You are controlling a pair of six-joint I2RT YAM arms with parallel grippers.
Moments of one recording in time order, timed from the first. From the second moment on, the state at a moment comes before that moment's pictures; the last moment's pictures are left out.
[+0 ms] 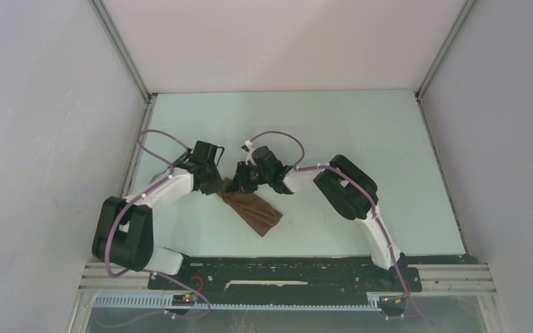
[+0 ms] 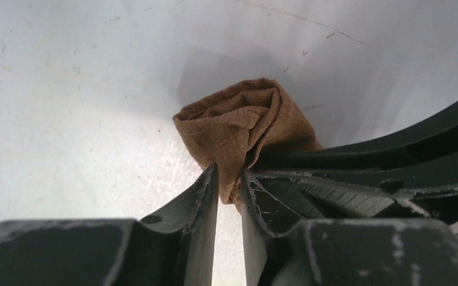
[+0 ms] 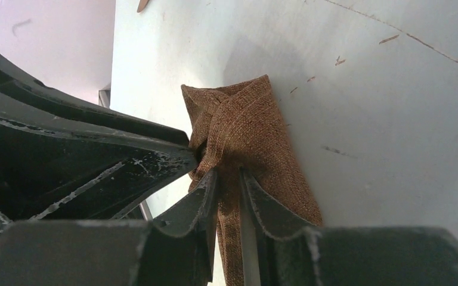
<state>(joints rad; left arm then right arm) -0.29 1.39 0.80 -0.49 -0.10 -0.67 0.84 2.25 1.36 0.38 -0.48 0.87</state>
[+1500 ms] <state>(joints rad) -0.26 1.40 0.79 -0.46 0.00 -0.66 0.90 2.31 1.48 0.30 -0.38 0.78</state>
